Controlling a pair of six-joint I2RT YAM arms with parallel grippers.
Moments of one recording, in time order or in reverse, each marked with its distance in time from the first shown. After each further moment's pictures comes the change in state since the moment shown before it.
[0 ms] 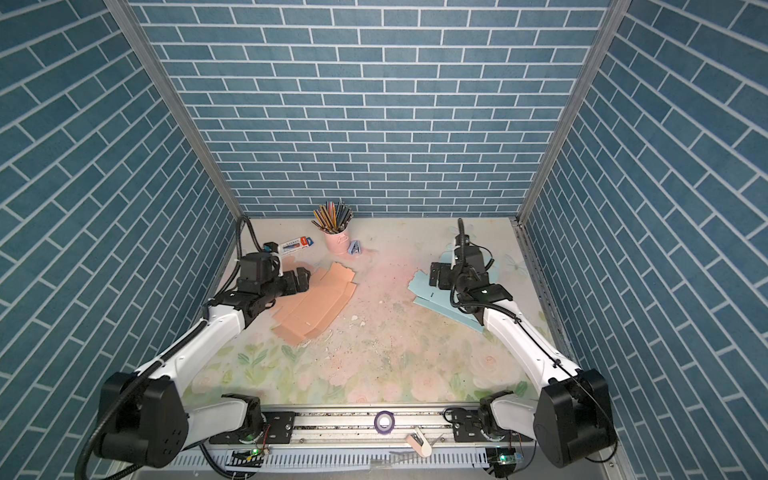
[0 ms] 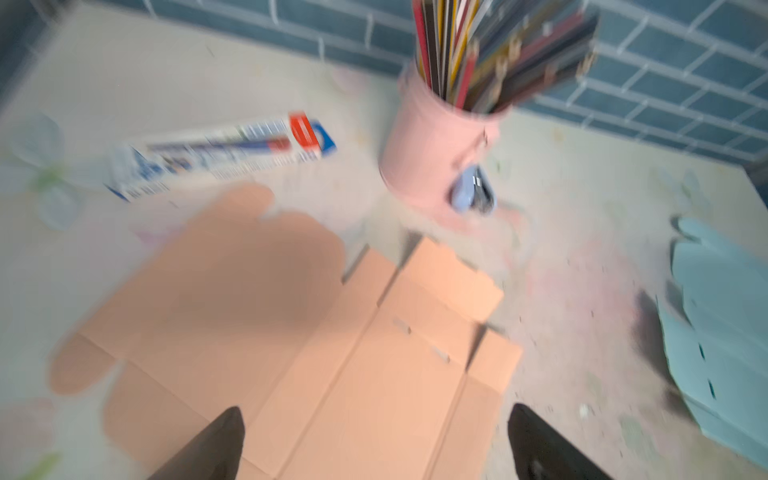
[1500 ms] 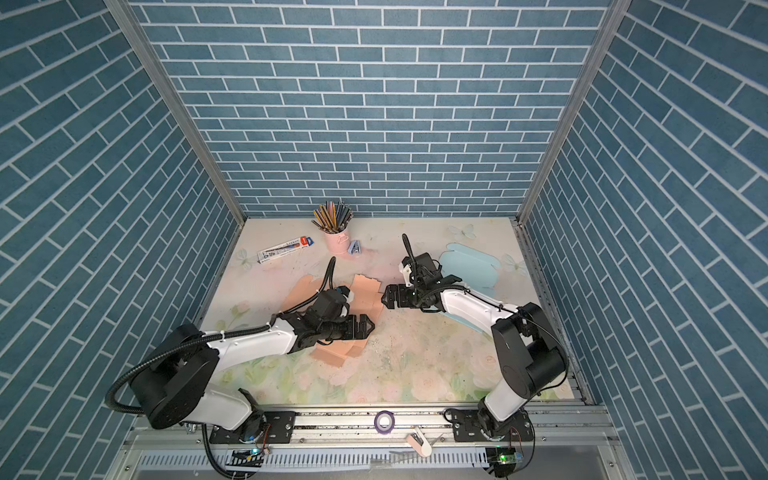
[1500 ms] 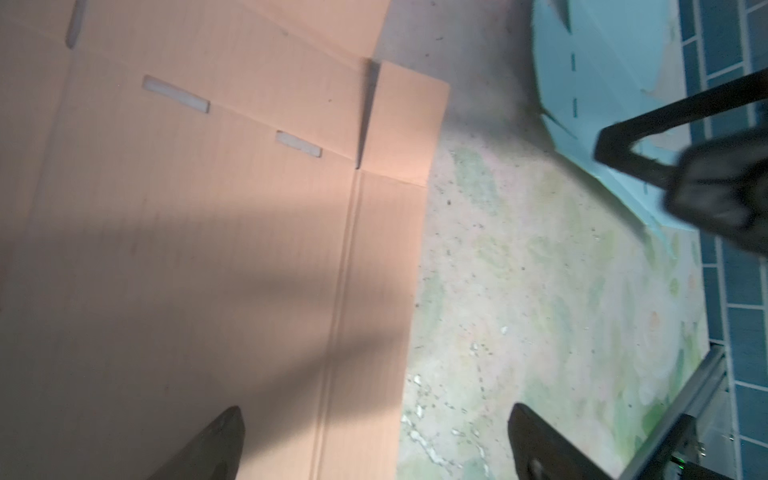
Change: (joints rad) left arm -0.558 0.152 -0.135 0.198 0.057 -0.403; right arm 0.177 0.346 0.062 0.005 -0.366 0.150
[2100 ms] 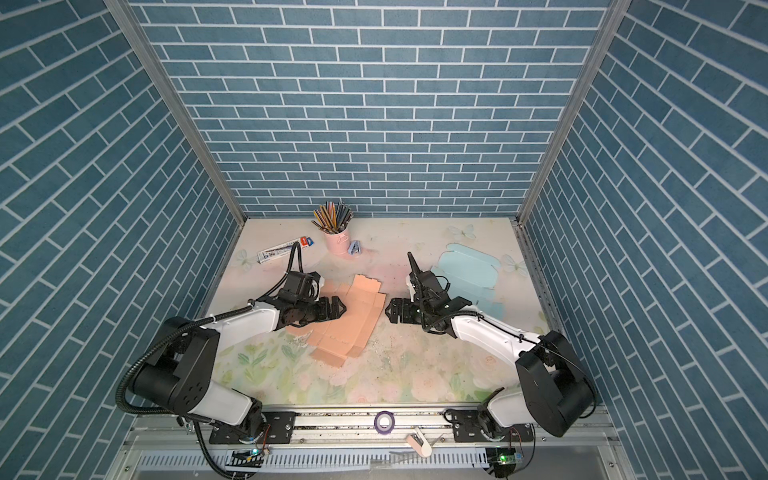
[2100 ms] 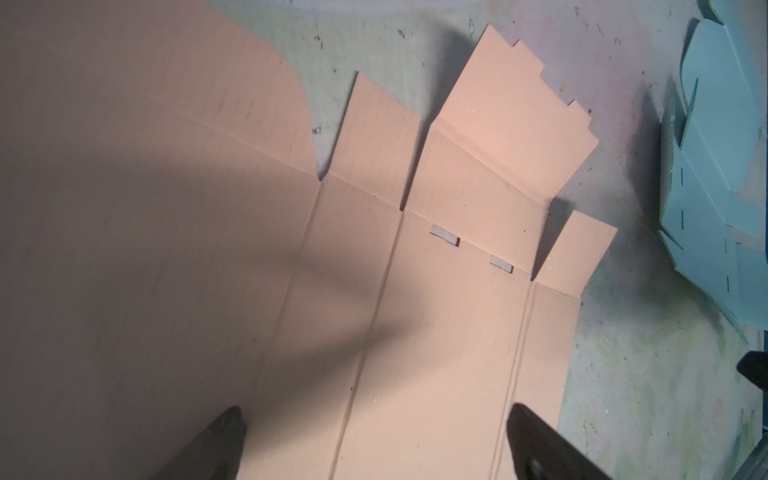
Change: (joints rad) left arm 0.348 0.072 0.029 -0.078 0.103 0.217; right arm 0.105 -0.215 -0.218 0.098 0.106 0.168
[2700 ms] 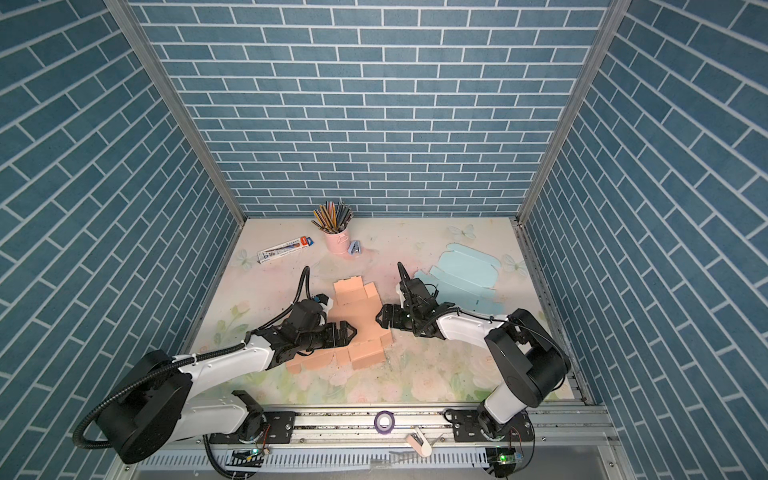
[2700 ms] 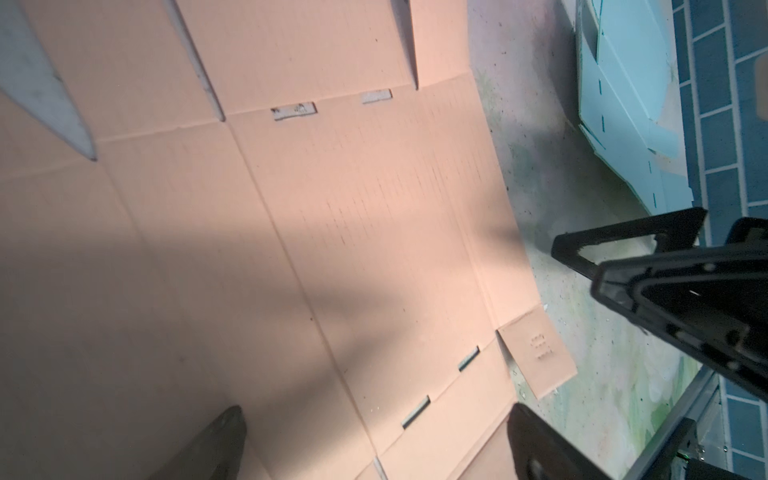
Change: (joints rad) left arm -0.260 -0.251 -0.248 0.118 -0.080 -0.219; right arm 0.027 0.196 -0.021 0.202 -0.088 0.087
